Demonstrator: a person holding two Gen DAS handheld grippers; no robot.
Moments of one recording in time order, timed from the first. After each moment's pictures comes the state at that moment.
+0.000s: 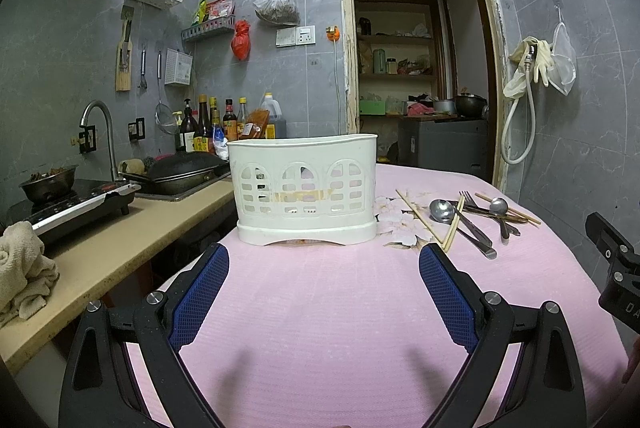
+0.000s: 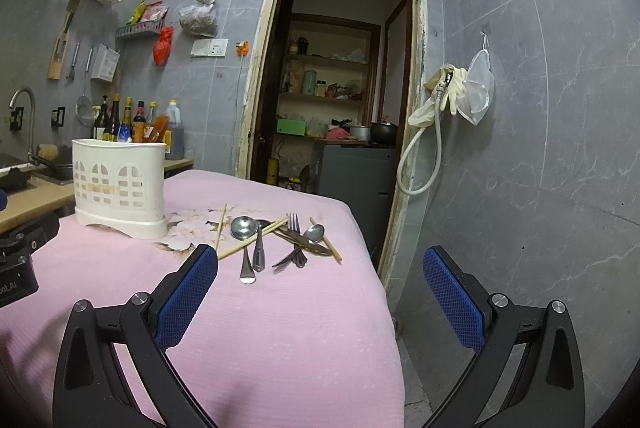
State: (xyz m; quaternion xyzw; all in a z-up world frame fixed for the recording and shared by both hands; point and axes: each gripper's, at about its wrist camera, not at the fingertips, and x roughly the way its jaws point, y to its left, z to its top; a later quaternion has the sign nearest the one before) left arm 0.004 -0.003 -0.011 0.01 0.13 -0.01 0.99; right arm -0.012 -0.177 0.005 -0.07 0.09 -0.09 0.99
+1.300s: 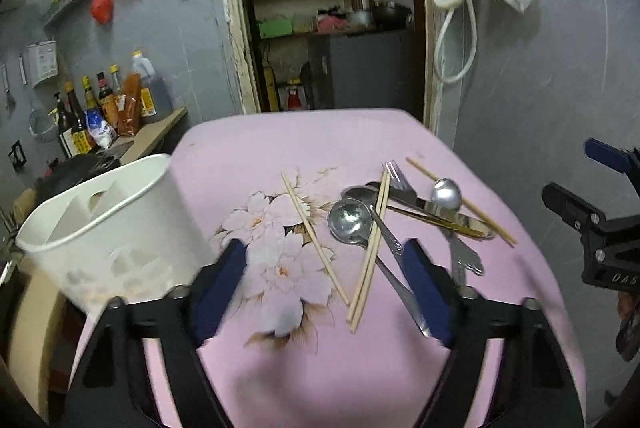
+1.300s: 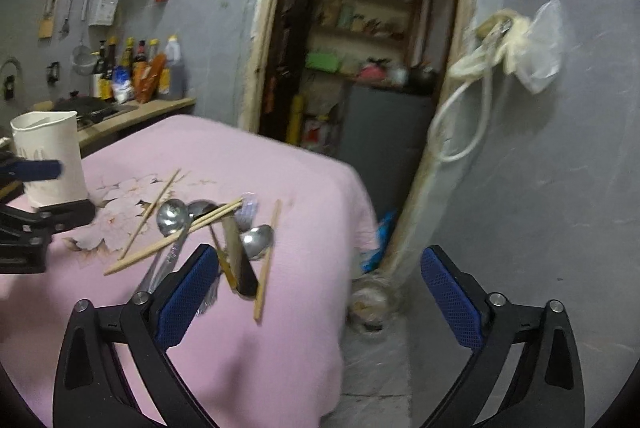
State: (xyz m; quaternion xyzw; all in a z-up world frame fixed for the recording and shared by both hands) left arm 0.189 -0.115 0.025 0.10 0.30 -0.15 0.94; right arm 0.151 -0.293 0.039 -0.09 0.24 0.00 0.97
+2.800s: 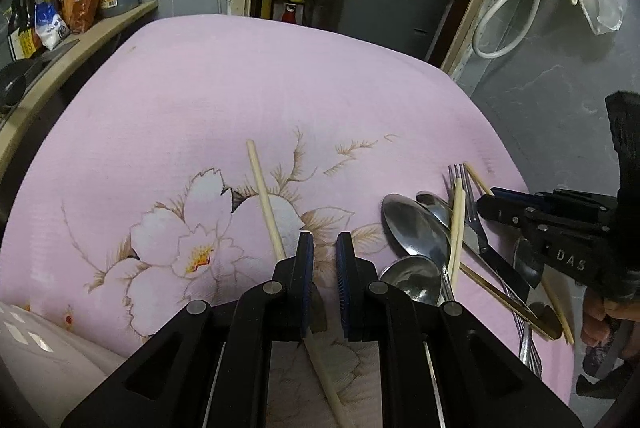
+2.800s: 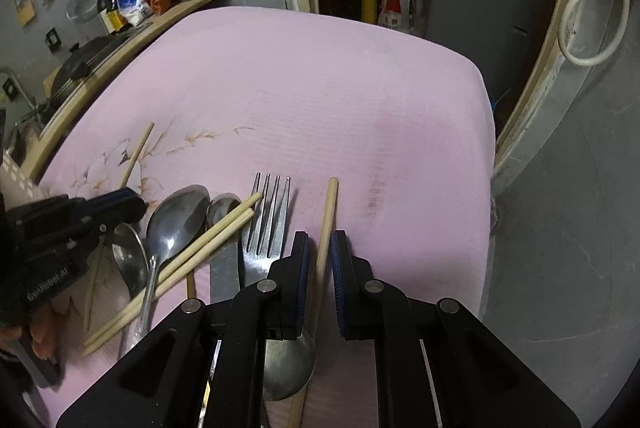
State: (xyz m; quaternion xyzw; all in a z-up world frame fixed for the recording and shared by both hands) left arm 0.339 -0.092 -0.041 -0.02 0.45 -0.17 0.87; right arm 0.341 -0.286 -0.017 -0.04 0.49 0.12 0.86
